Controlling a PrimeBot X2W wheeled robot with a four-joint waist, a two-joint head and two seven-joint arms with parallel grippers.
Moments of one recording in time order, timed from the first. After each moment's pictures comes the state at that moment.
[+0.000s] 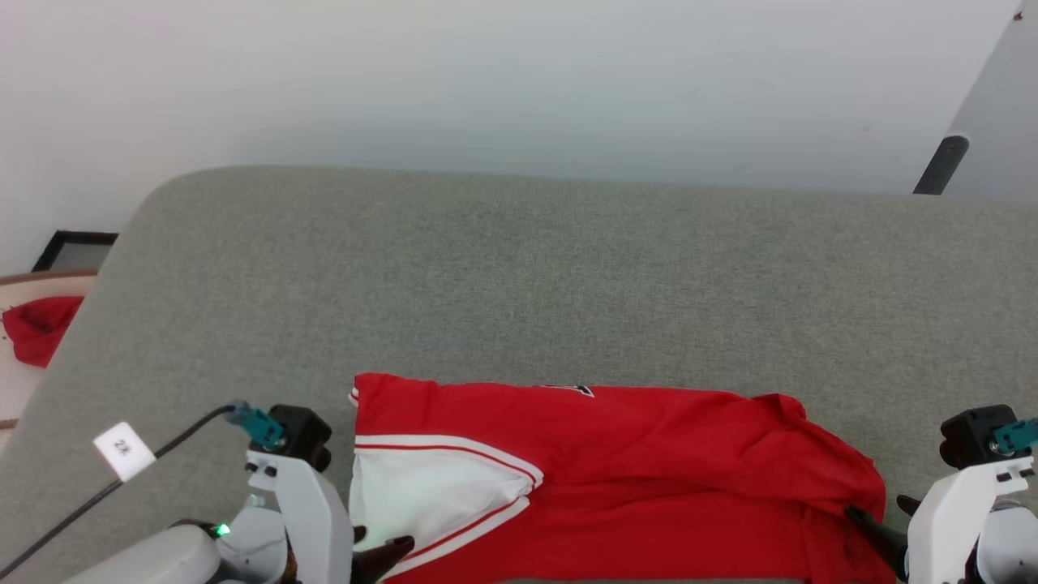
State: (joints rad) left arm -0.55 0.91 -1.08 -0.12 -1.41 0.26 0.44; right arm -0.04 -0.36 0.05 -0.03 0.51 0.13 0.82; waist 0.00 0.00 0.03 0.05
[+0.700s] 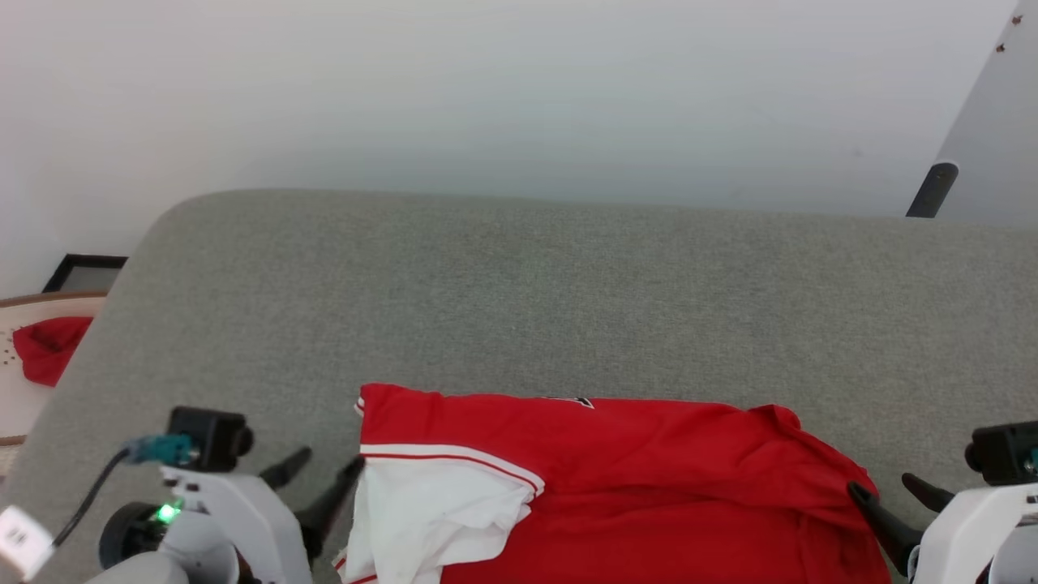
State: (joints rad) left arm -0.43 0.94 -0.98 -0.10 -1.29 0.27 0.02; right arm 0.03 -0.32 0.00 -0.10 0.49 0.13 0.64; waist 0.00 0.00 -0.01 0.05
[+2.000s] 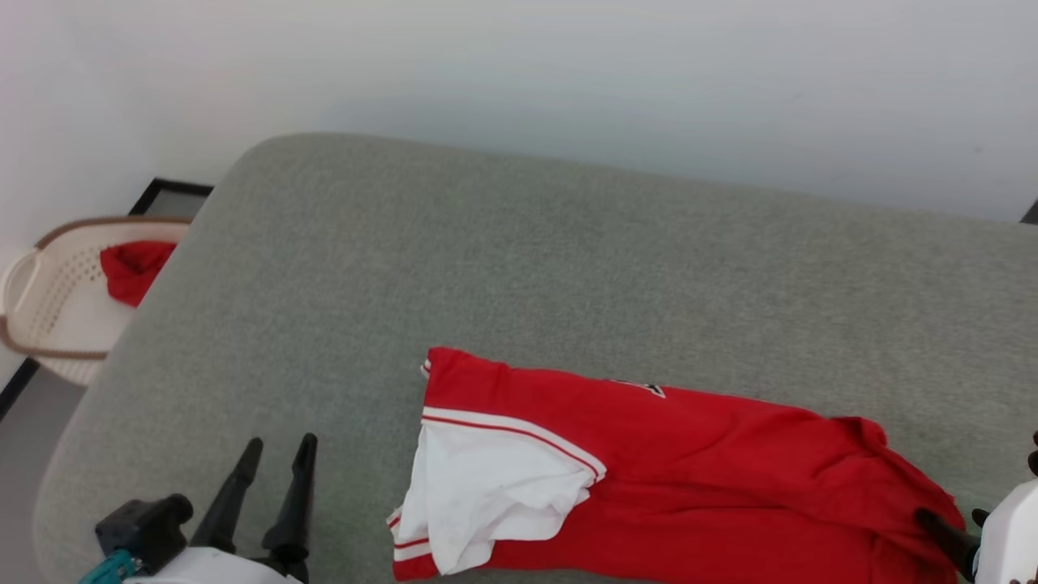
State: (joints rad) left arm 0.00 0.41 -0.23 0.15 -0.75 -0.04 -0.26; right arm -0.01 -0.35 -0.13 0.03 0.51 0.13 0.79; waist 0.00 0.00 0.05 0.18
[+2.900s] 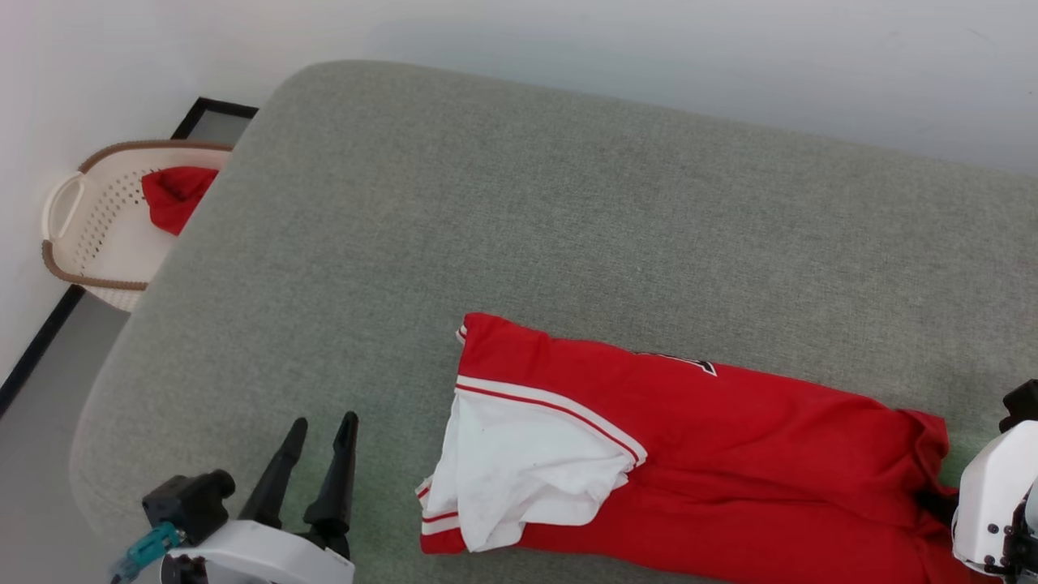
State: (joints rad) left arm -0.10 0.29 -0.22 0.28 -0.73 -0.12 -0.26; right arm -0.19 -0.33 -0.09 0.27 0.54 0.13 0.92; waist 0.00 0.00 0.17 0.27
